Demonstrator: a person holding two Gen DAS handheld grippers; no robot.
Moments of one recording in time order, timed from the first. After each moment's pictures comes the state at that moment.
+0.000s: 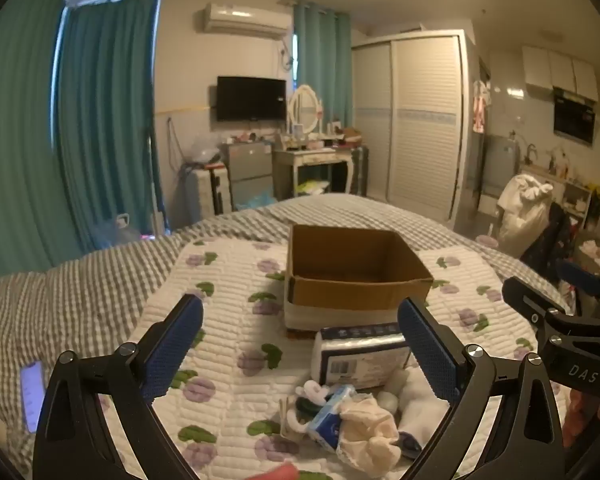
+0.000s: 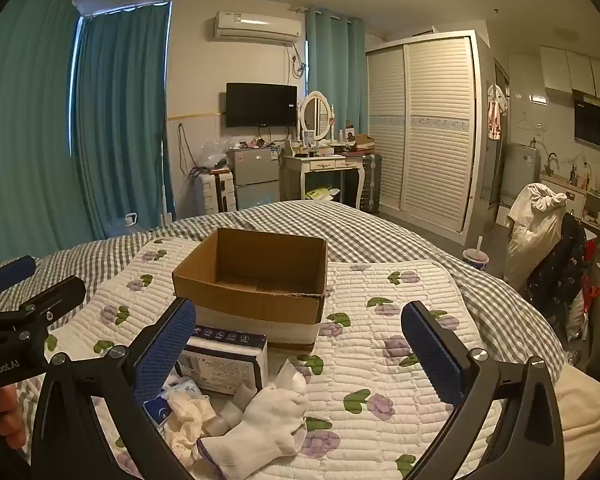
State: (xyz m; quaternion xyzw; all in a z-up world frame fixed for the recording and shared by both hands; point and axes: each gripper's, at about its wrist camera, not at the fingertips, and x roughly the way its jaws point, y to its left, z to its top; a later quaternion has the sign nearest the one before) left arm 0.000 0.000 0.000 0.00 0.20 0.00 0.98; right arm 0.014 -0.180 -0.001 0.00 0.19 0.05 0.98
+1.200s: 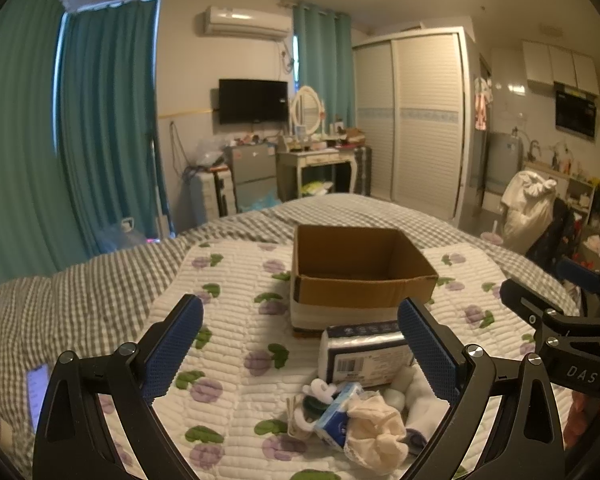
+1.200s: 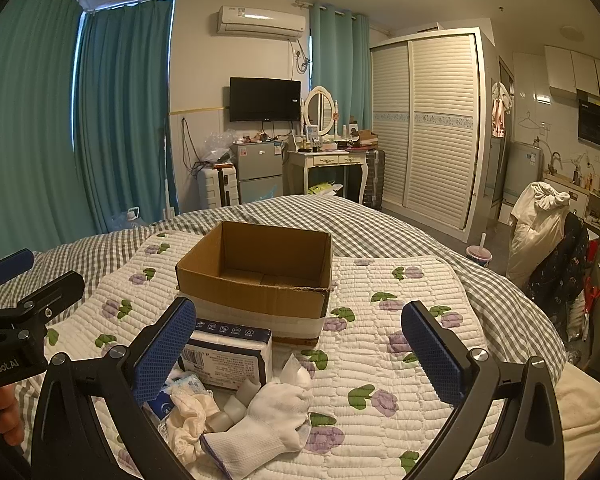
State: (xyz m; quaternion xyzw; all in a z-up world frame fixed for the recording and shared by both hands) left arm -0.001 0.007 0.002 0.01 0.21 0.00 0.98; right arm 0.012 -0.177 -0.003 -0.01 0.20 0.06 0.98
